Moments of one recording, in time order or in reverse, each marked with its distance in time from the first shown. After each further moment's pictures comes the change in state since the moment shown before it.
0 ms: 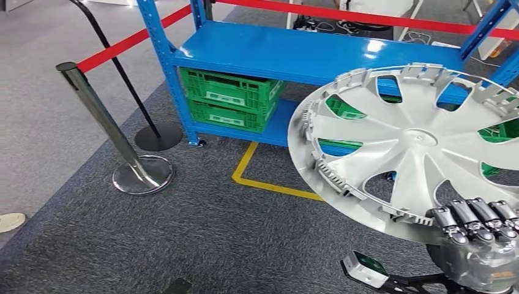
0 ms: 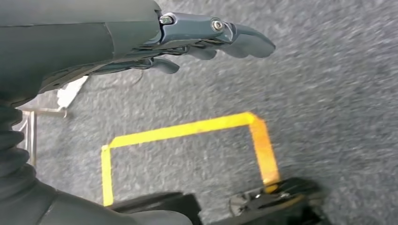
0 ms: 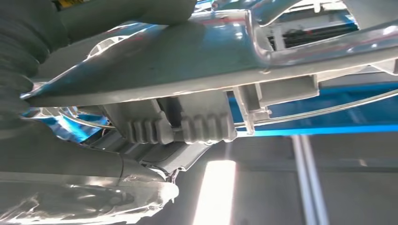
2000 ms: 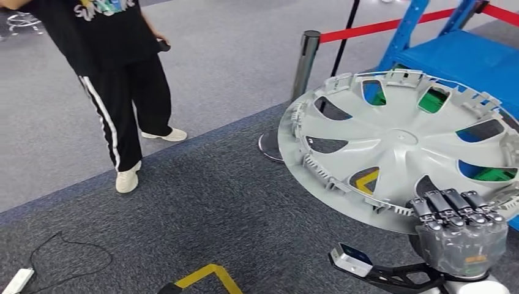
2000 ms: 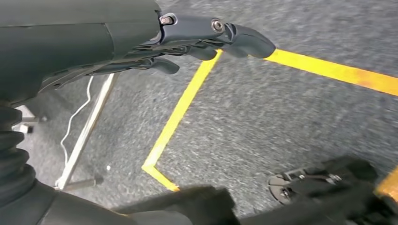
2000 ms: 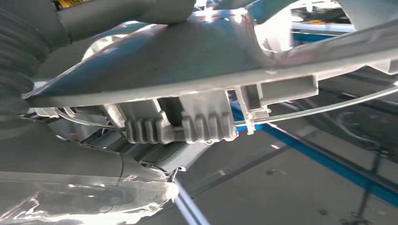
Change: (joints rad) left arm 0.001 0.029 0.023 0.000 0.010 -0.101 0.072; right arm -0.036 0.070 -0.027 0.068 0.001 0.001 -0.080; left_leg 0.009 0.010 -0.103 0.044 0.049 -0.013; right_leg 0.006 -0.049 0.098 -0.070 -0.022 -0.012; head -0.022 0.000
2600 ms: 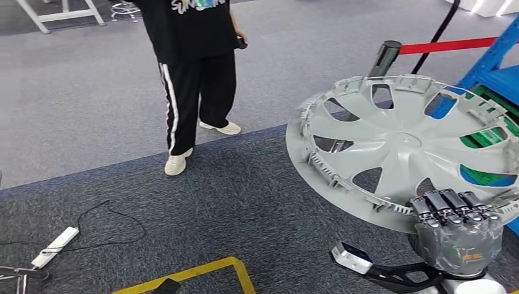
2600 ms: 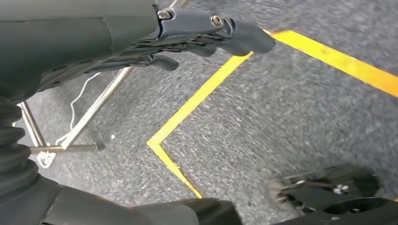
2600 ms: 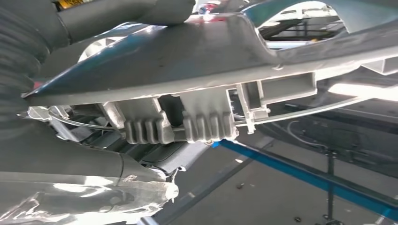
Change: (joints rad) left arm -0.008 0.007 0.001 0.000 -0.003 -0.014 0.001; right arm 0.000 0.001 0.001 0.039 0.000 0.000 -0.002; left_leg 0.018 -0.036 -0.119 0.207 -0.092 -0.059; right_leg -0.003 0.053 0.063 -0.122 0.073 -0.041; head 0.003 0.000
